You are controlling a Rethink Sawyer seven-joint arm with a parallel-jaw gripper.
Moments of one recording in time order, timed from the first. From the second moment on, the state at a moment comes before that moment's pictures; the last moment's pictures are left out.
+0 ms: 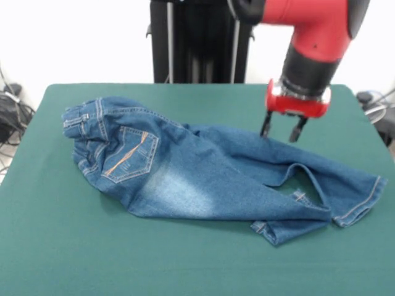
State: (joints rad) arm 0.00 -0.50 0.00 1.61 -0.22 0.54 2.00
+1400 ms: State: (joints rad) arm -0.11 -0.27 0.11 1.27 -0.21 0.85 2.00
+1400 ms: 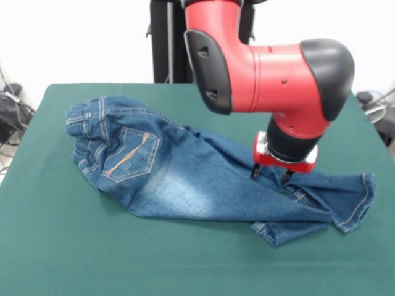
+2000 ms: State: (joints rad) arm -0.12 -0.25 0.15 1.23 -0.21 0.90 2.00
